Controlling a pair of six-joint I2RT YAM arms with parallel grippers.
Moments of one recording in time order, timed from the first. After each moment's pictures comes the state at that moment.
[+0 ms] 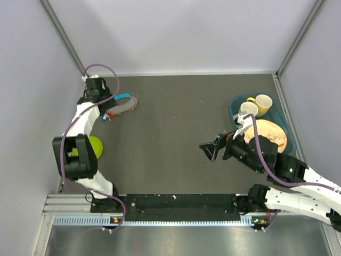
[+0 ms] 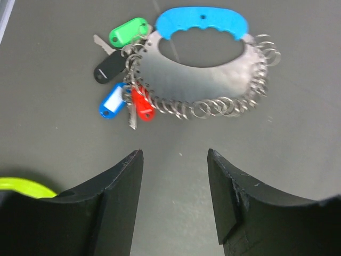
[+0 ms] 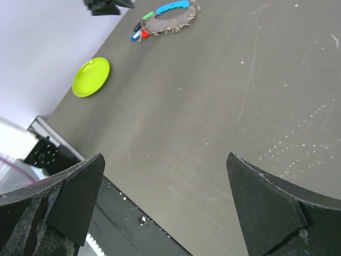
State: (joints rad) left arm 0.07 1.58 1.28 -0.42 -0.09 -0.35; right arm 1.10 0.64 0.88 -0.48 0.37 0.51
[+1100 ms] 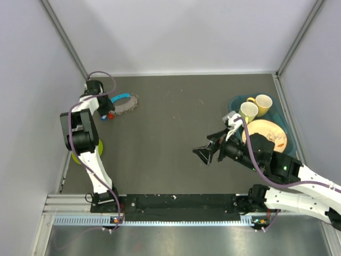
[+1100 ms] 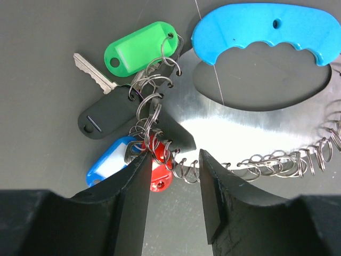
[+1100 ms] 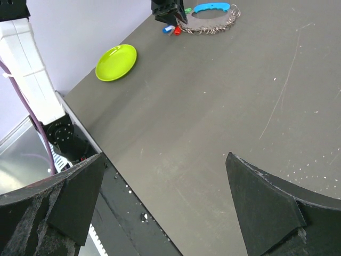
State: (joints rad) left arm 0.21 2.05 1.50 -0.40 0.05 -0.34; right arm 1.10 0.68 0.87 -0.37 0.20 0.37
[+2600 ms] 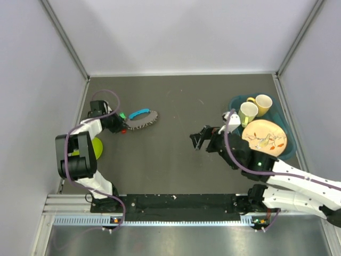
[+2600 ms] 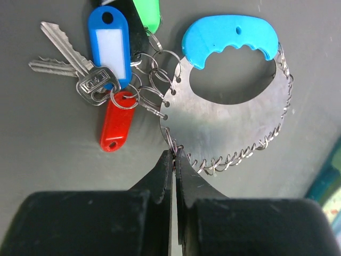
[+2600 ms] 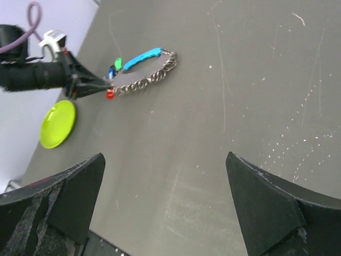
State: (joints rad) left arm 0.17 1.66 0.98 -0.27 0.37 -0.57; right arm 1.09 0.79 0.74 -0.22 0.57 0.66
